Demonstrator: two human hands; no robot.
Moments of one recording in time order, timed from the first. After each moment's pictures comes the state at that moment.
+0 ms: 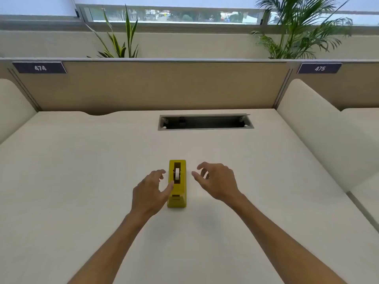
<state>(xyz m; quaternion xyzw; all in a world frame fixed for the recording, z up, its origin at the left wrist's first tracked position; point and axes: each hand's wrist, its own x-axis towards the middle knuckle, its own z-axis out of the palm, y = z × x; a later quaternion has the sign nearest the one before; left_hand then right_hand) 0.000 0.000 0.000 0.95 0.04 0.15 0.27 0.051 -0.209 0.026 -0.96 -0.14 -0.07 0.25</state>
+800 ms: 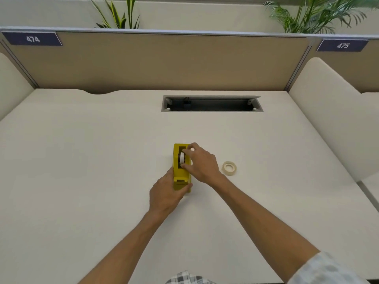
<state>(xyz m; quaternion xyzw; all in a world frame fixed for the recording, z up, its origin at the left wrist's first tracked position) -0.007 -0.029 -0.040 0.94 0.08 0.05 0.34 0.081 -0.155 -0.003 -0.96 -0.21 0.02 0.18</state>
